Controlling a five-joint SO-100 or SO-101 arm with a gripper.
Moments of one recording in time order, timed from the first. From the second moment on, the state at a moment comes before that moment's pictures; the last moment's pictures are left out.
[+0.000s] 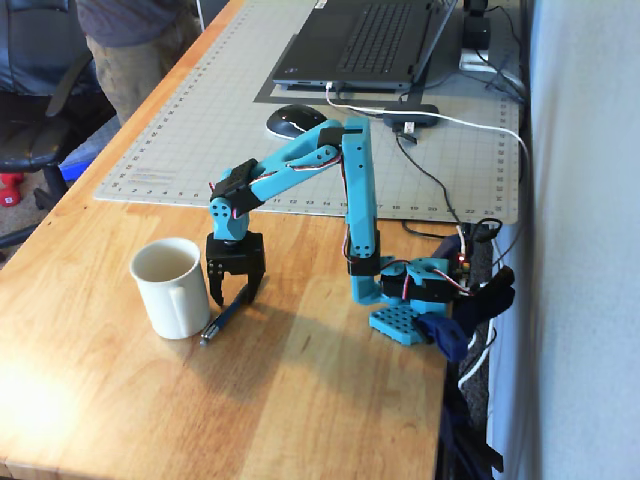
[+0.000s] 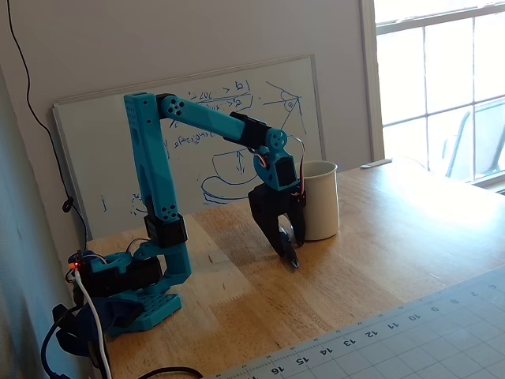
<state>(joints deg) -1.8 88.5 120.8 52.8 -17.0</state>
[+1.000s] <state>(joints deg) -1.8 118.6 136.3 52.8 -17.0</state>
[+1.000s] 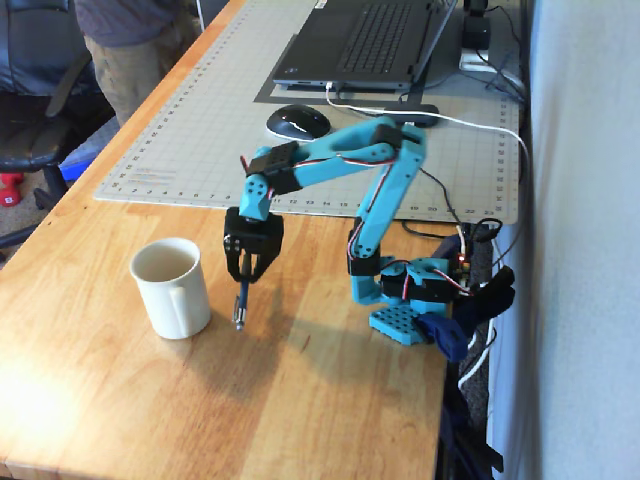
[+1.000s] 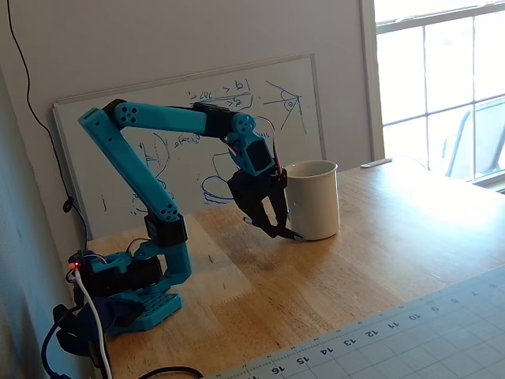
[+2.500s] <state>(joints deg) -9.7 141.4 153.1 -3.9 55.9</state>
